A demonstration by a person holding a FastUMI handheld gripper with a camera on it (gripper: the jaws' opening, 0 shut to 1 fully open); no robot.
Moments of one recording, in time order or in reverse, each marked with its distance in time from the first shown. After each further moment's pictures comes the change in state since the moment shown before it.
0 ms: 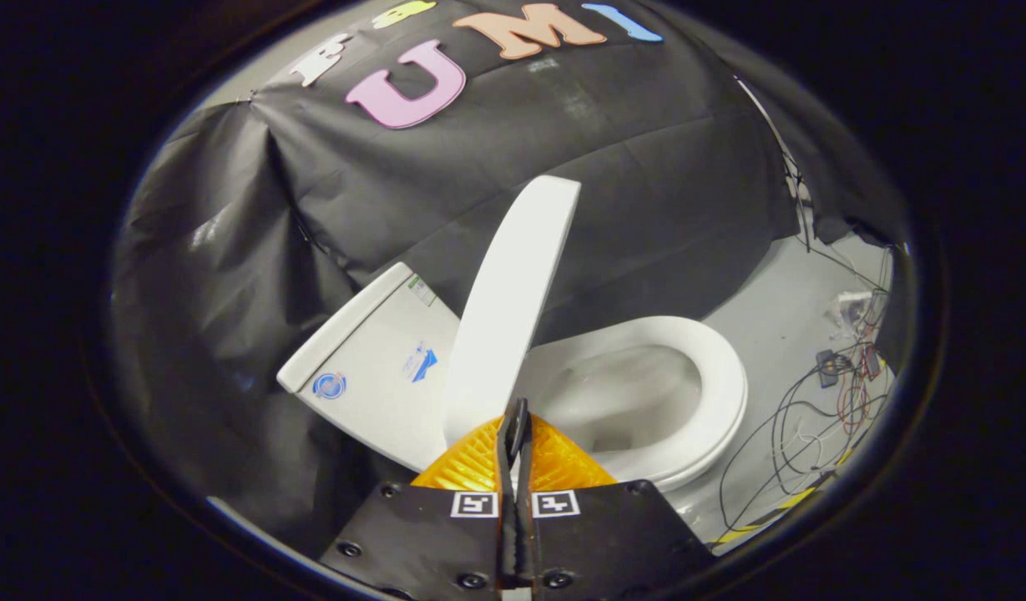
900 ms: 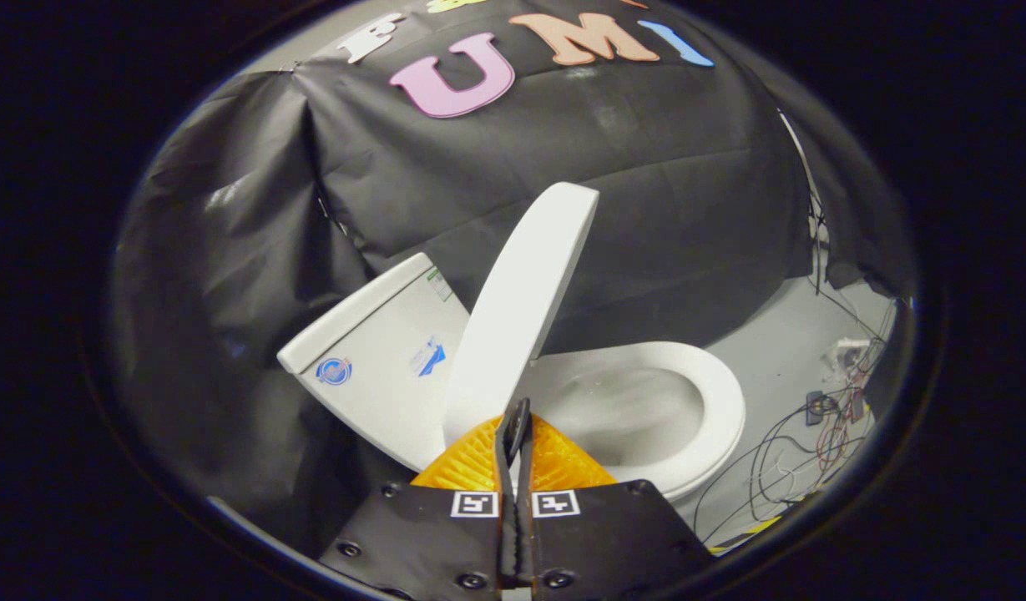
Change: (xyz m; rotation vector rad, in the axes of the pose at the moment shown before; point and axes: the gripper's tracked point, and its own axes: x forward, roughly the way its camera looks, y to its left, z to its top) arm -0.001 0.001 0.008 -0.151 -0.014 -0.002
